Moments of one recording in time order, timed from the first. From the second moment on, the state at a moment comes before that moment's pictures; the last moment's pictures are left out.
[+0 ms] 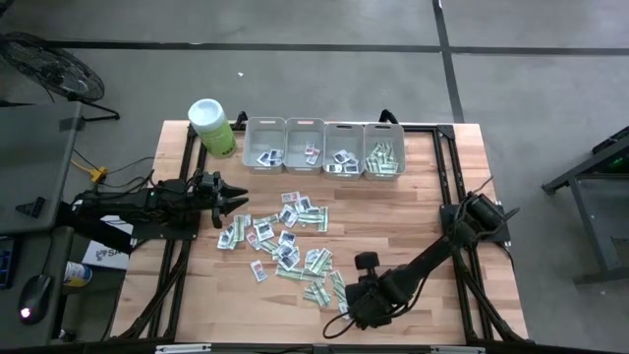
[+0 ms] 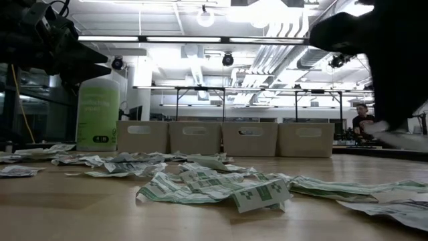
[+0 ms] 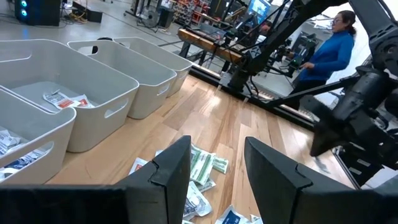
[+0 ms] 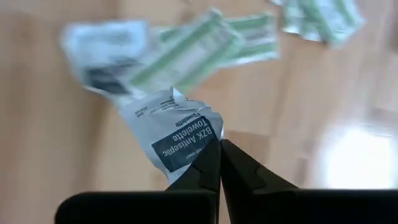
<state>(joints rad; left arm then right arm) -0.03 0.01 0.08 -0.13 -0.22 -0.40 0.66 1.98 1.46 -0.95 0.28 0.44</state>
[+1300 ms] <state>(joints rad) -0.03 0.01 0.08 -0.13 -0.22 -0.40 0.29 1.98 1.46 -1.13 1.03 0.41</state>
